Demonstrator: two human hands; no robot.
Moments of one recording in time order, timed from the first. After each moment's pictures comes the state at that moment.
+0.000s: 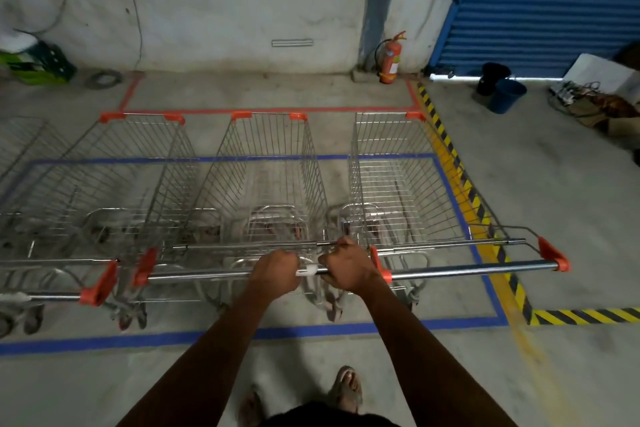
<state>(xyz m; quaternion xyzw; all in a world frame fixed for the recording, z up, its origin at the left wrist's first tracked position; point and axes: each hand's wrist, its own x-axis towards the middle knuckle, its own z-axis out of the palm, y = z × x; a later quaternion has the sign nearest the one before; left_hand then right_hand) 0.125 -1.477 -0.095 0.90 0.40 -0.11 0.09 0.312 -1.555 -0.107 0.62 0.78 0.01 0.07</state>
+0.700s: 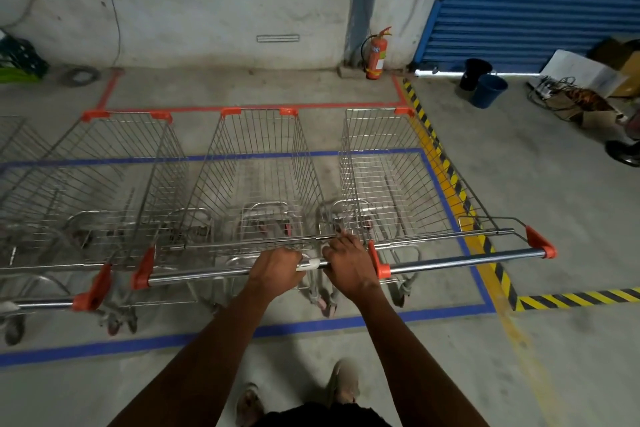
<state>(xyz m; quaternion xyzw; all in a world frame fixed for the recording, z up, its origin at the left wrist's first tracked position) 0.120 -1.478 -0.087 0.94 0.34 -0.06 0.06 0.294 -1.578 -0.102 0.73 0.68 0.00 0.00</state>
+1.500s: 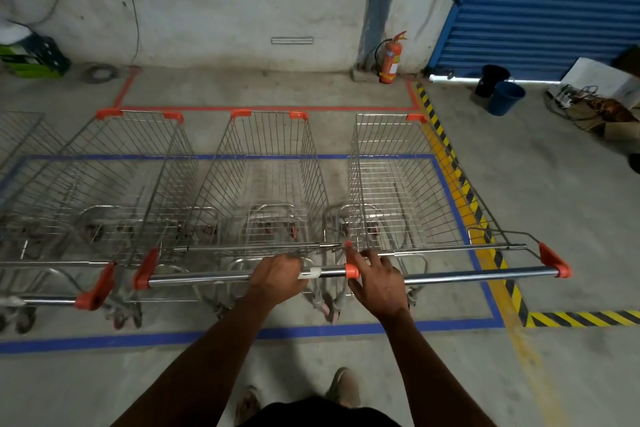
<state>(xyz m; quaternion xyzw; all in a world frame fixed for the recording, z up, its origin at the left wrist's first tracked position) 0.123 -1.477 -0.089 0.92 0.38 -0.09 0.05 0.335 -1.617 -0.130 0.79 0.61 -0.01 -0.04</state>
